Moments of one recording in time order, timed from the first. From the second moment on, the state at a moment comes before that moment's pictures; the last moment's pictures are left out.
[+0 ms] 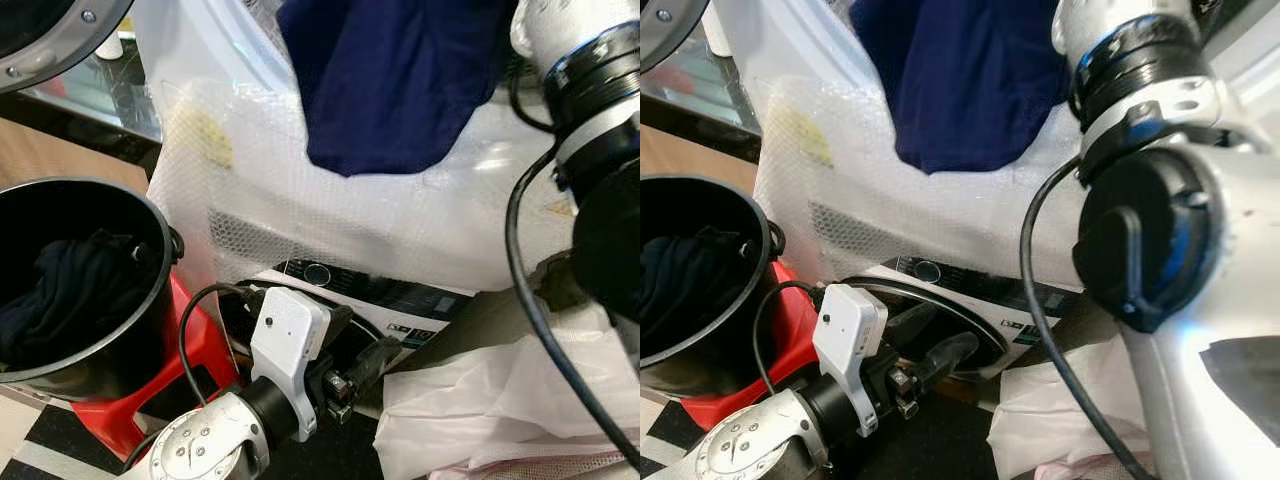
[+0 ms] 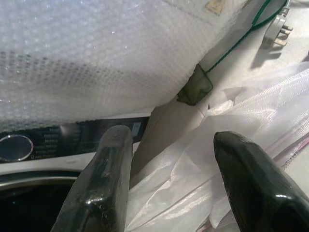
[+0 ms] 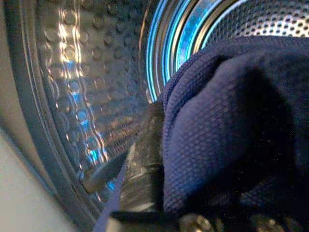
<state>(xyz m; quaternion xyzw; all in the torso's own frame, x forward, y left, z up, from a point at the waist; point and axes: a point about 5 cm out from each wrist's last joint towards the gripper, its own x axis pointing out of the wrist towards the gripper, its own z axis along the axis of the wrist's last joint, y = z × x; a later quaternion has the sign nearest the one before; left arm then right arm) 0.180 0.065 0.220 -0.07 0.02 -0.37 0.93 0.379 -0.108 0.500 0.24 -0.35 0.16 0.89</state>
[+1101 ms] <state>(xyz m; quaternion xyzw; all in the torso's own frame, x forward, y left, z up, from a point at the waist) 0.207 0.084 0.236 -0.03 -0.03 -0.26 0.96 0.362 -0.109 0.529 0.03 -0.38 0.16 0.91</state>
